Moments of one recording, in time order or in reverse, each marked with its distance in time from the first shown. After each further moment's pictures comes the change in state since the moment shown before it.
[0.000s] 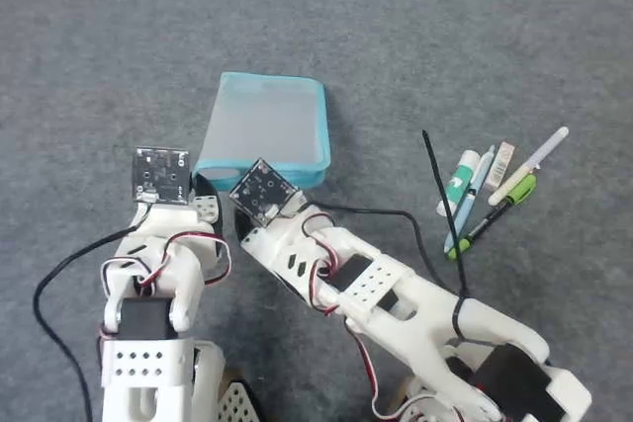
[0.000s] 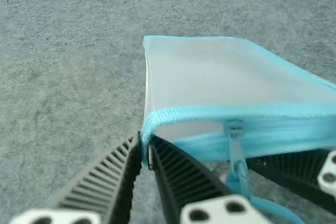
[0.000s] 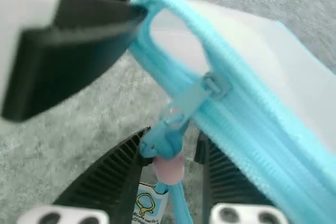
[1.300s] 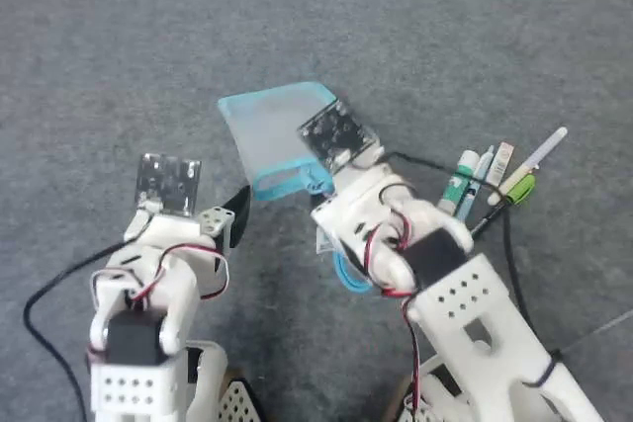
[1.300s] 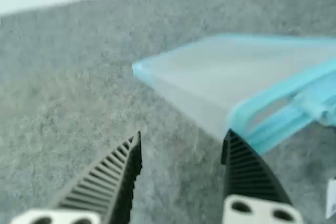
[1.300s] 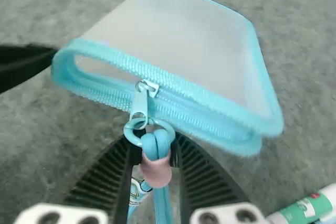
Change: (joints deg) left arm 3.3 -6.4 -8.8 14.6 -4.2; right arm 14.0 -29.1 -15.1 57.1 1.2
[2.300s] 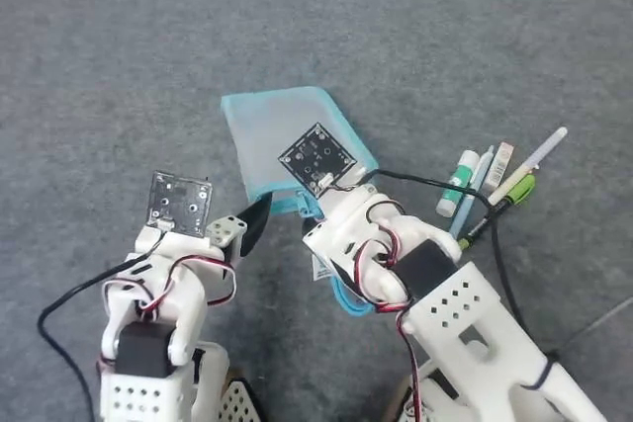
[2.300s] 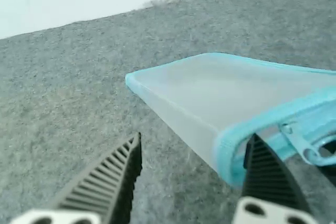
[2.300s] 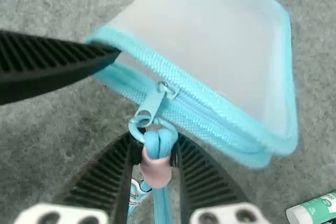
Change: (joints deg) left arm 2.2 -7.2 7.4 -3.9 -1.0; right arm -4.3 -0.9 3.4 2.4 0.0
